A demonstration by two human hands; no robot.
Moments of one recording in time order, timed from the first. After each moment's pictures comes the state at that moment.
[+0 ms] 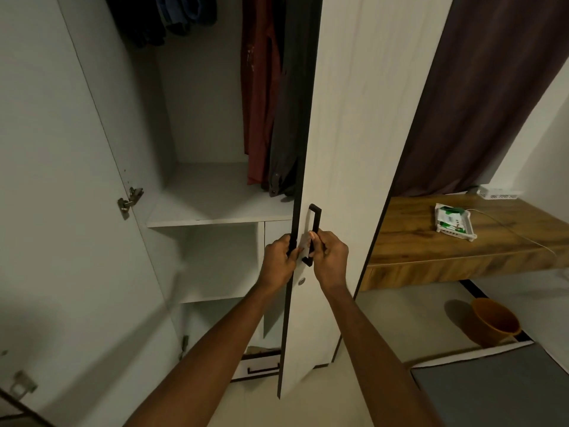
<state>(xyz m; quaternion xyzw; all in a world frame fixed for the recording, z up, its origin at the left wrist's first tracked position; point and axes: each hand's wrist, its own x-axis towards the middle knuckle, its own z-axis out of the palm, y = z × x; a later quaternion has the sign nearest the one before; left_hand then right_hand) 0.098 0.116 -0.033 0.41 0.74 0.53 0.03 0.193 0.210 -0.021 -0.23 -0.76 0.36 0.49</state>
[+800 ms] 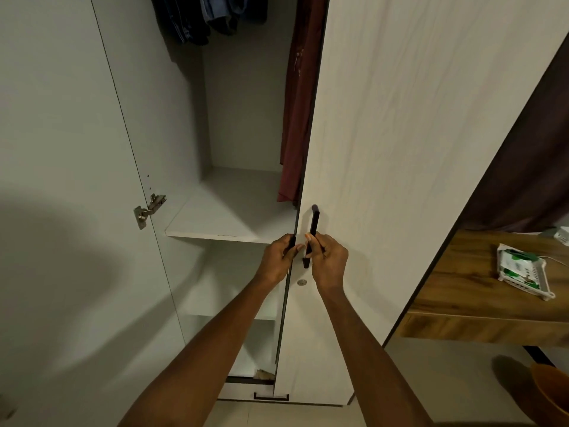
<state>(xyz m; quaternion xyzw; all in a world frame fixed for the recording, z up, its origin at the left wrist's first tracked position) -0.039 0.158 -0.045 0.35 0.73 0.59 0.06 0.059 0.249 -0.015 -0.16 -0.75 0.44 0.47</state>
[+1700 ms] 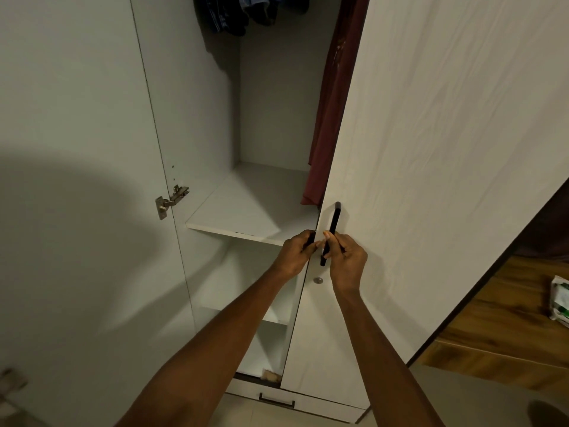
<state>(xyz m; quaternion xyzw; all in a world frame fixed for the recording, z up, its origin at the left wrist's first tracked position) -0.078 0.178 -0.044 0.36 0.77 0.52 0.05 0.018 0.276 -0.022 -0.12 -0.73 0.49 0.46</state>
